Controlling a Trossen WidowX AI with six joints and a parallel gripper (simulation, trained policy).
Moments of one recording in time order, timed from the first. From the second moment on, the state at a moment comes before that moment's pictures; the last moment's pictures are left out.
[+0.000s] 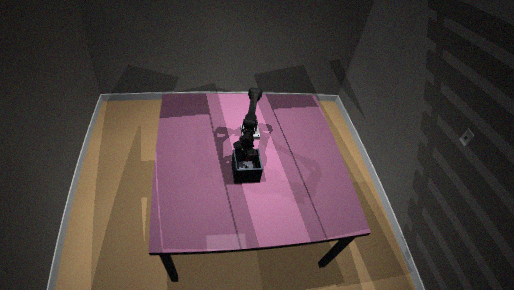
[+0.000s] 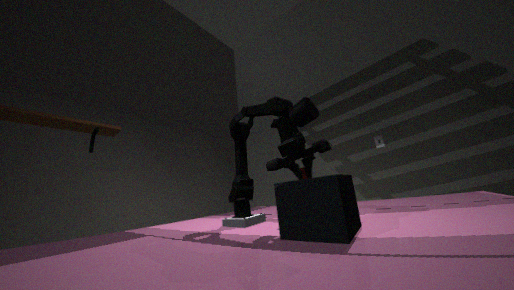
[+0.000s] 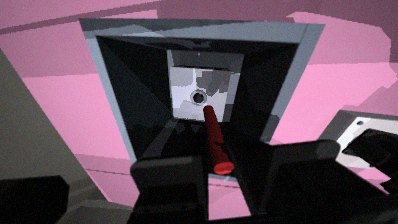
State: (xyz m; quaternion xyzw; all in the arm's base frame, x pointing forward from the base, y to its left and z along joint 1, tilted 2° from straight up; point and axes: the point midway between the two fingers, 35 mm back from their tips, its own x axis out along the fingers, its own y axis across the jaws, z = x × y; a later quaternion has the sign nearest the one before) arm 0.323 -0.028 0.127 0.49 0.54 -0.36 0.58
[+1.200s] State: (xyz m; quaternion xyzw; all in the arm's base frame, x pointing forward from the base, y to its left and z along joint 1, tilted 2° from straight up) arm 0.351 -0.032 0.086 0.47 0.59 -0.32 0.57
